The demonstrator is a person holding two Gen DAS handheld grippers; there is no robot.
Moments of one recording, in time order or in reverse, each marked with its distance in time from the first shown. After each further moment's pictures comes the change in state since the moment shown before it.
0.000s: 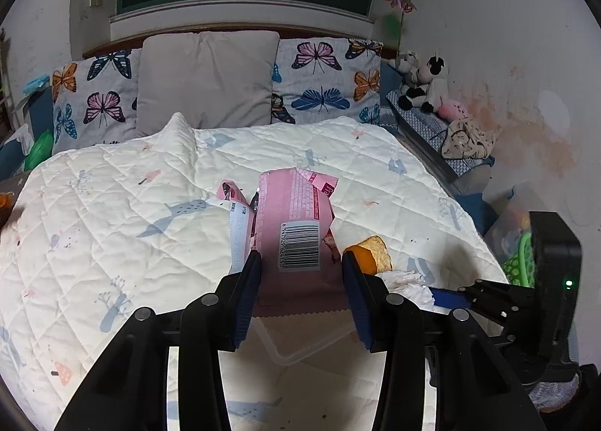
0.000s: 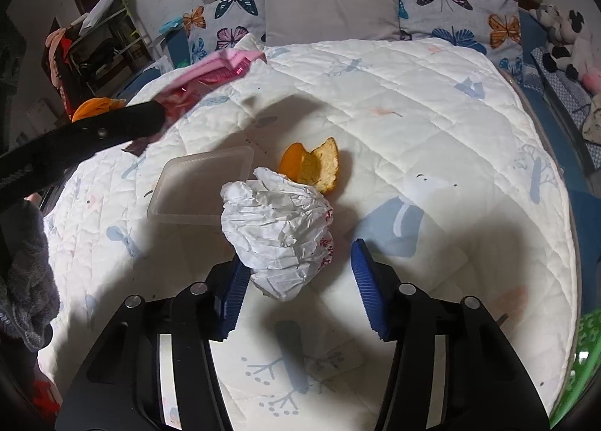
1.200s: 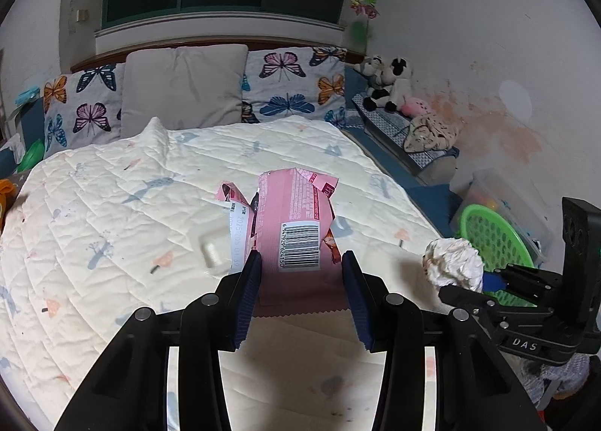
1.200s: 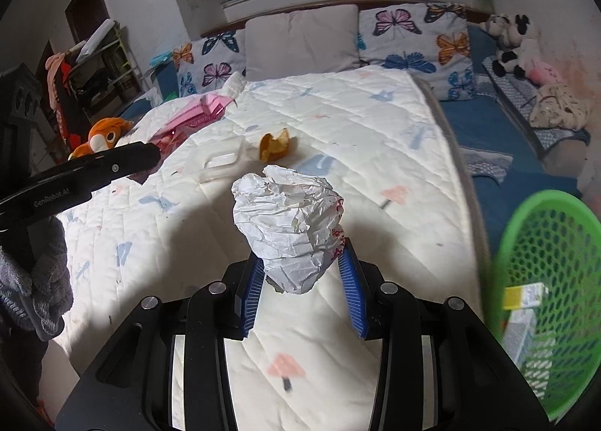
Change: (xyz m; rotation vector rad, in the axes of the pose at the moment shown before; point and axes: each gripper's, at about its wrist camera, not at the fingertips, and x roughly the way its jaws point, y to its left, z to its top) left arm -0.075 -0.069 -0.056 0.043 -0.037 -0.073; right arm -0.137 -0.011 -0.085 0.056 -0.146 -0.093
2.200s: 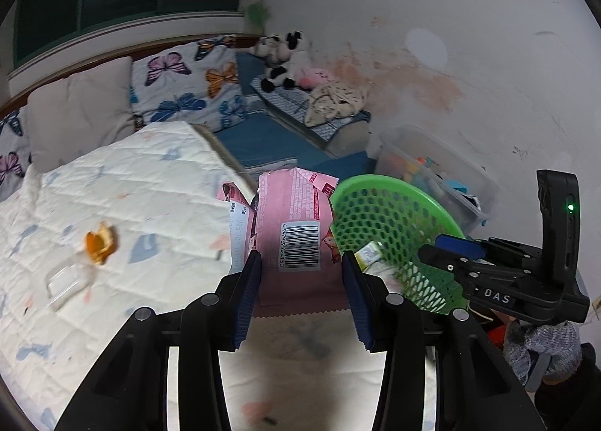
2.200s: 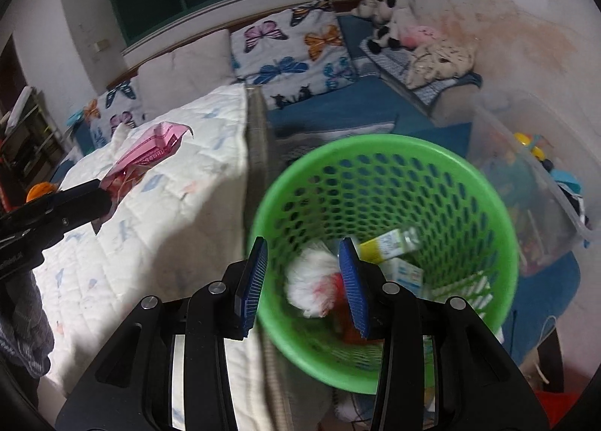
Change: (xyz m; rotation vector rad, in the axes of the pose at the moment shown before) left arm 0.047 -0.186 0.002 0.214 0.059 -0.233; right arm -0.095 -0.155 -0.060 0.268 -0.063 -0.266
